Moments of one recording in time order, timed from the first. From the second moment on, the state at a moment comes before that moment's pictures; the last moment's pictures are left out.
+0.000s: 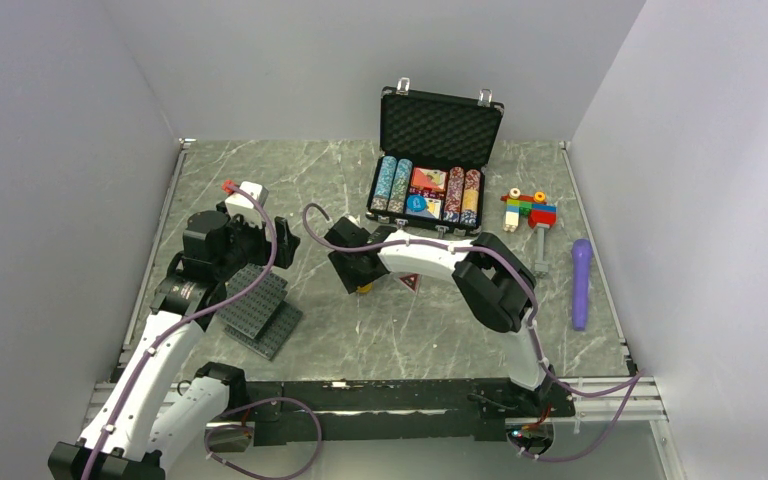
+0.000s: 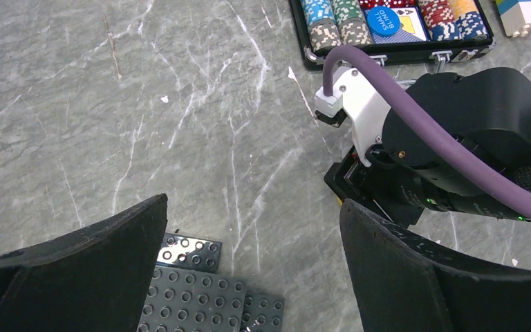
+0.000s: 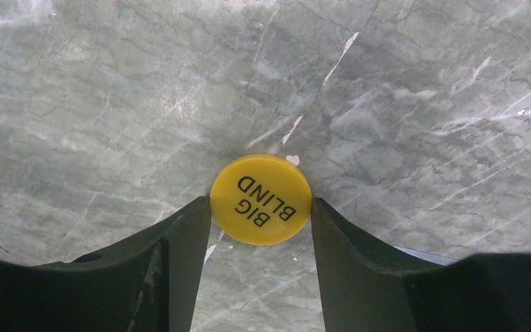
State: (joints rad) left arm -0.23 0.80 0.79 -0.36 0.17 -0.07; right arm 0.94 2.06 1.47 -0.54 0.17 0.35
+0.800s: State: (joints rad) left arm -0.23 0.79 0.79 -0.36 0.17 -0.07; right arm 0.88 2.02 1.47 -0.56 0.17 0.32
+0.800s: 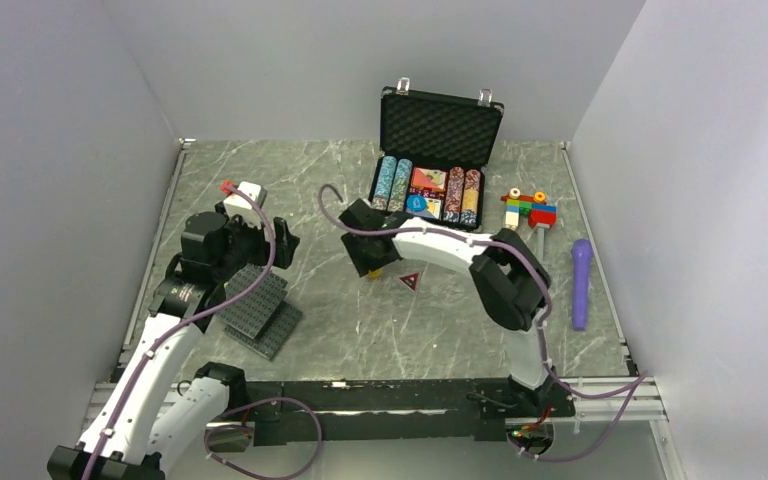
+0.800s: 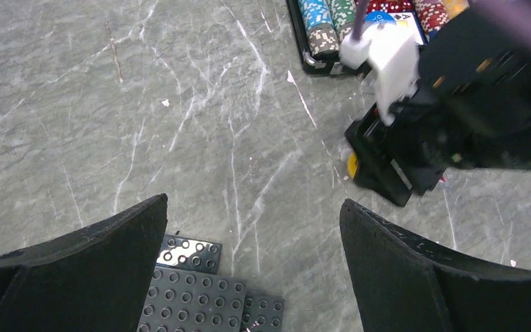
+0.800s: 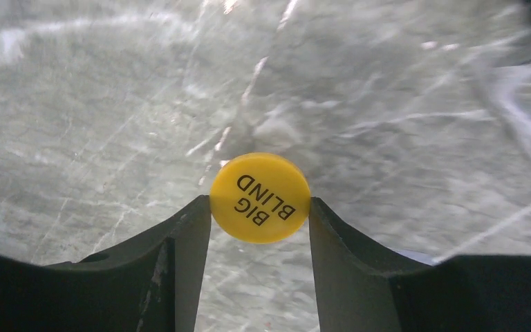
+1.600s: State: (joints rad) left arm -0.23 0.79 0.79 -0.36 0.17 -0.07; right arm 0.41 2.10 1.84 -0.52 0.15 0.16
